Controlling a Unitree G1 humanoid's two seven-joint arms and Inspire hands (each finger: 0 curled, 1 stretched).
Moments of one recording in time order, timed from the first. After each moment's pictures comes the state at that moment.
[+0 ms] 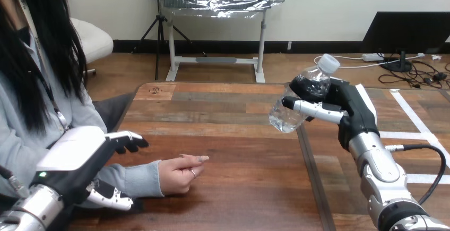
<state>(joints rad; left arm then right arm) -0.01 0.65 0.01 0.34 0.65 -0.53 -0.06 -0.71 -0.24 -0.17 1.31 -0.01 -0.53 0.12</state>
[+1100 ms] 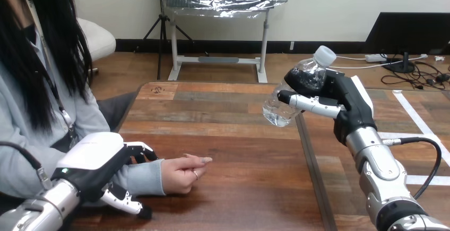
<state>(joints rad) -0.17 0.67 -0.15 0.53 0.74 -0.51 -0.03 -0.71 -0.23 -0.17 1.28 0.01 -0.58 0.18</state>
